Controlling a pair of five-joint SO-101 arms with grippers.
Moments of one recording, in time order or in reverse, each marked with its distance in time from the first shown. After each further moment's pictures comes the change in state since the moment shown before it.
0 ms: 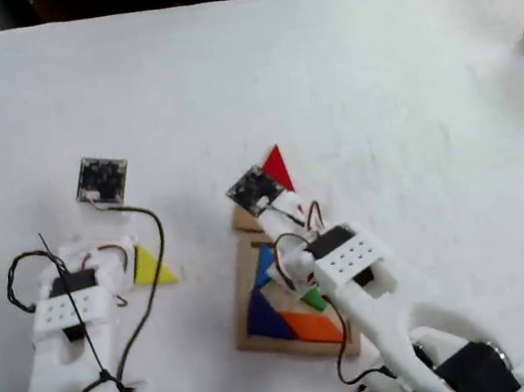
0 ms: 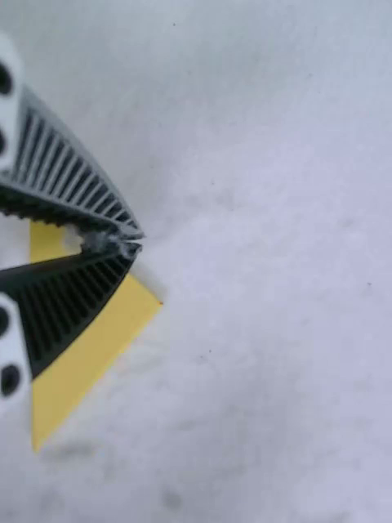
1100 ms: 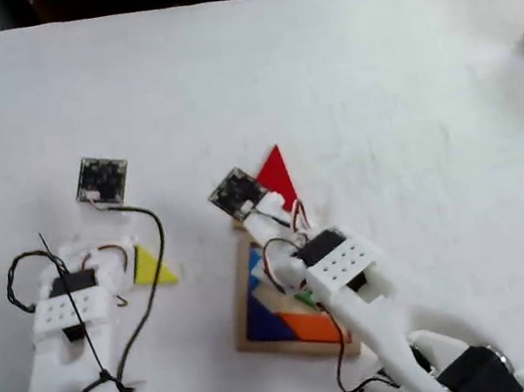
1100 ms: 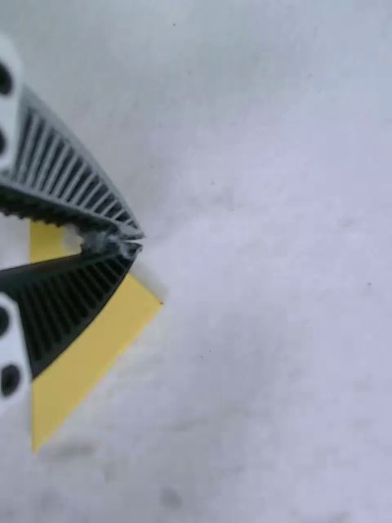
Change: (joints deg) left arm 0.0 0.0 0.0 0.0 0.0; right arm -3.3 -3.2 -1.2 -0.9 0.4
